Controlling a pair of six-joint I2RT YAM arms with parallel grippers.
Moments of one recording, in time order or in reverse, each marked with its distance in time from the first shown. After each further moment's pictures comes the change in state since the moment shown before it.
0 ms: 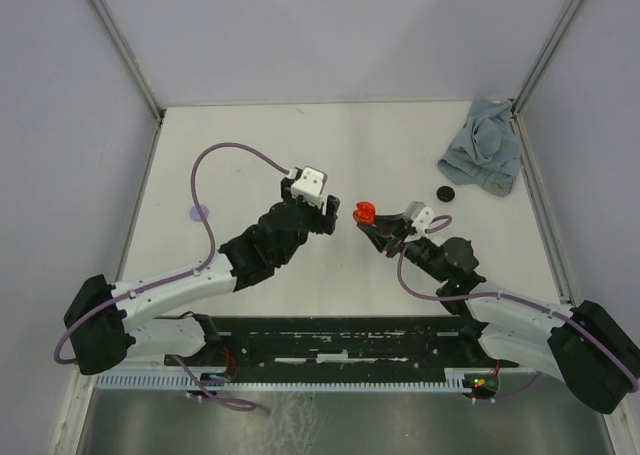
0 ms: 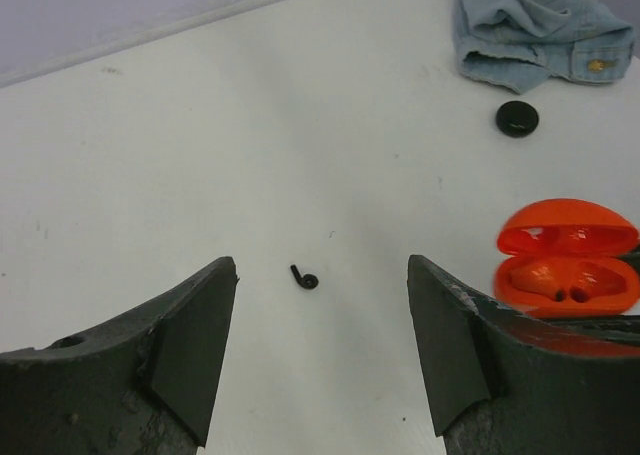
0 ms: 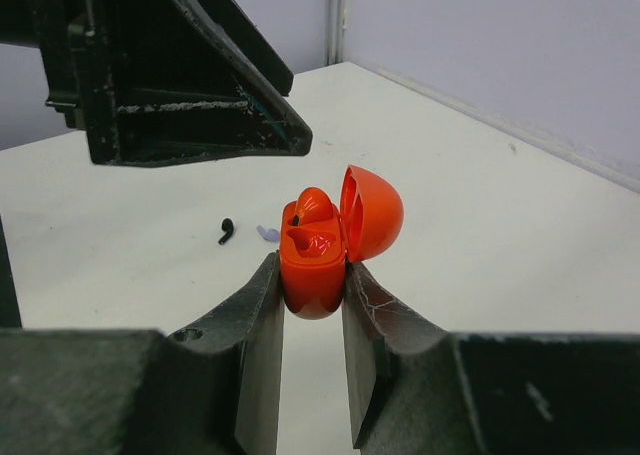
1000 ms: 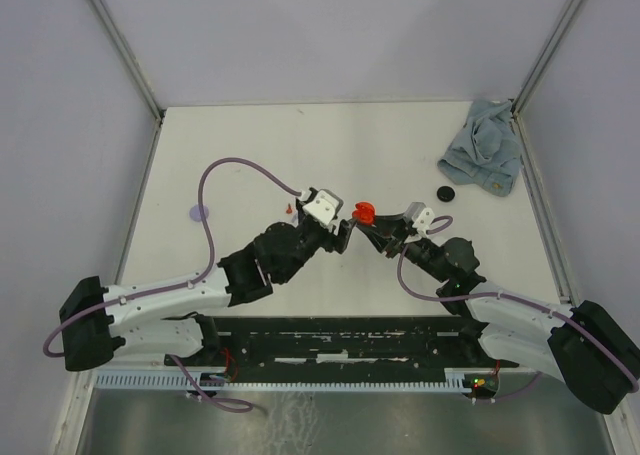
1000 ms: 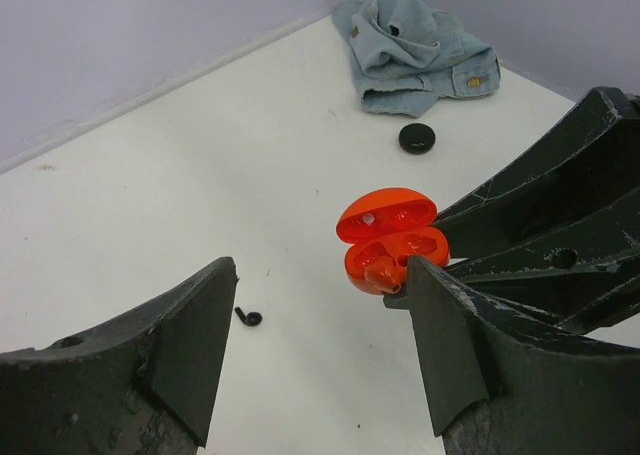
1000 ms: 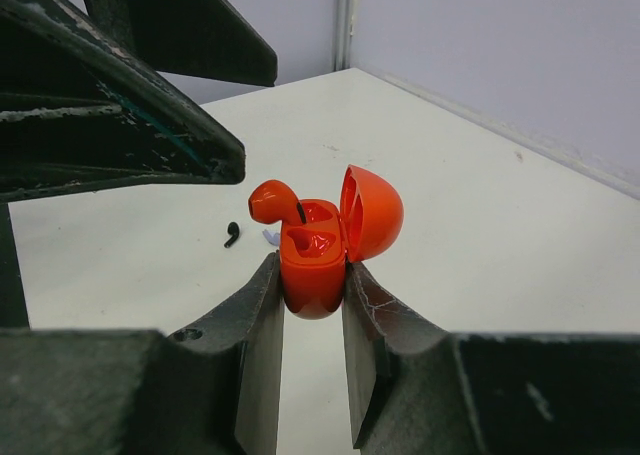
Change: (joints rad) left arm -0.128 -0.069 -0.051 0.117 0.068 0.124; right arm 0.000 0.000 0.000 0.005 -0.013 0.001
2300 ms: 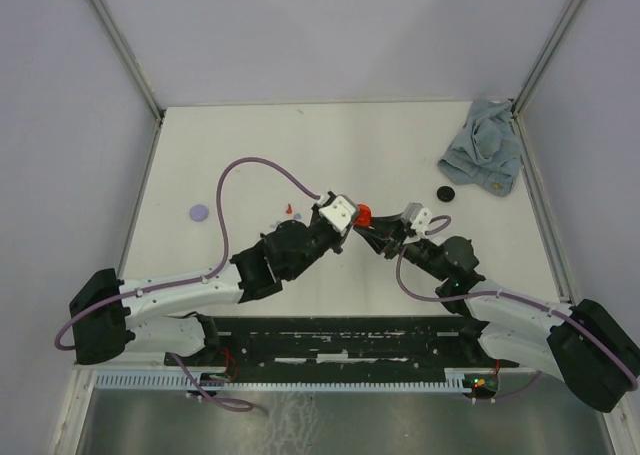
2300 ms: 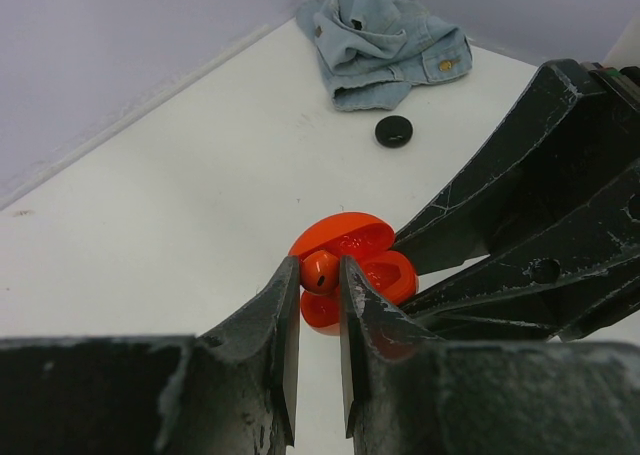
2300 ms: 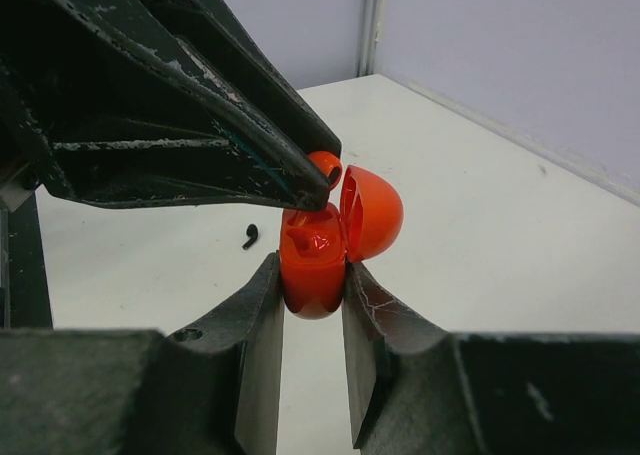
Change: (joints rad) left arm 0.009 0.093 0.027 0.050 0.104 0.084; right arm 0.000 0.010 0.013 0.007 -0.055 0.000
